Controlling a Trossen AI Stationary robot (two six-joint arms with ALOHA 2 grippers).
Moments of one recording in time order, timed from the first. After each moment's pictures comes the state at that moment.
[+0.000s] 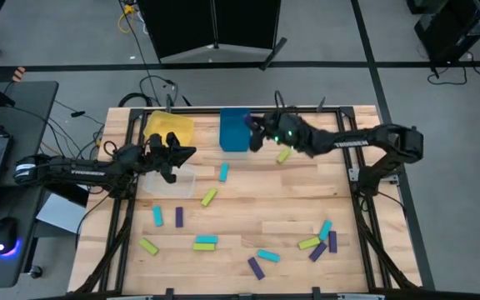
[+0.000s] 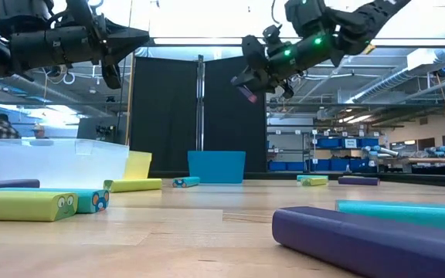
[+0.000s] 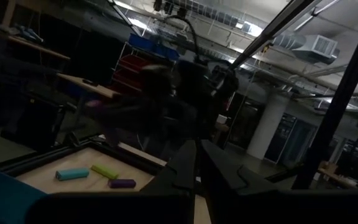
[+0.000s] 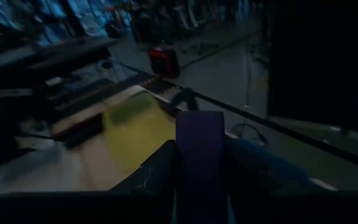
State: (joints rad) left arm 0.21 0.82 0.14 0.99 0.01 -0.42; right arm -0.34 1.55 0.89 0.44 0.27 0.28
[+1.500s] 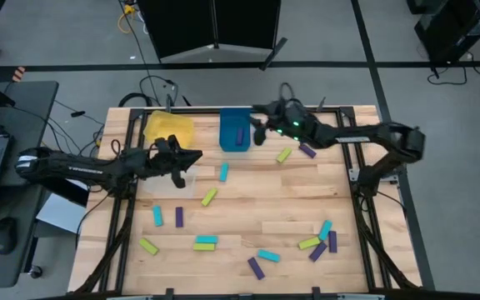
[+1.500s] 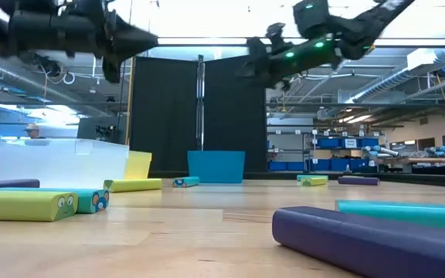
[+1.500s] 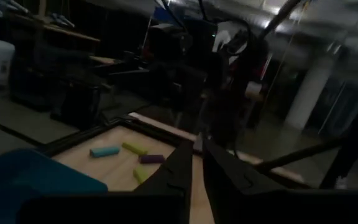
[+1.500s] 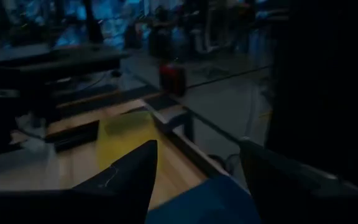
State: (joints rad) left arm 0.01 0.82 0.30 0.64 -0.27 -0.27; right arm -0.41 1.51 0.83 0.59 0.16 0.08
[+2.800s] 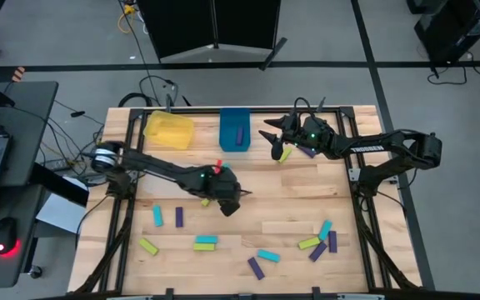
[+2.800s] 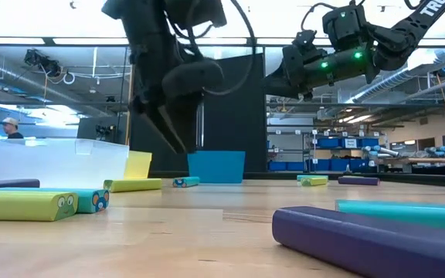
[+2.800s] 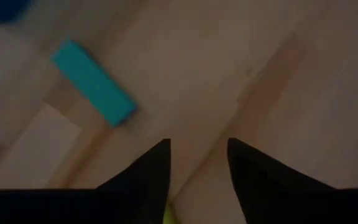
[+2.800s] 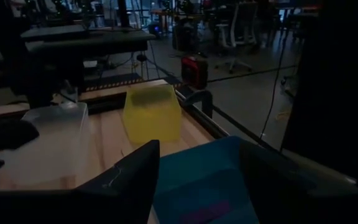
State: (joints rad) left arm -0.15 1.82 1.25 -0.70 -0.29 -0.74; right arm -0.41 1.37 0.57 0.68 0.03 0.02
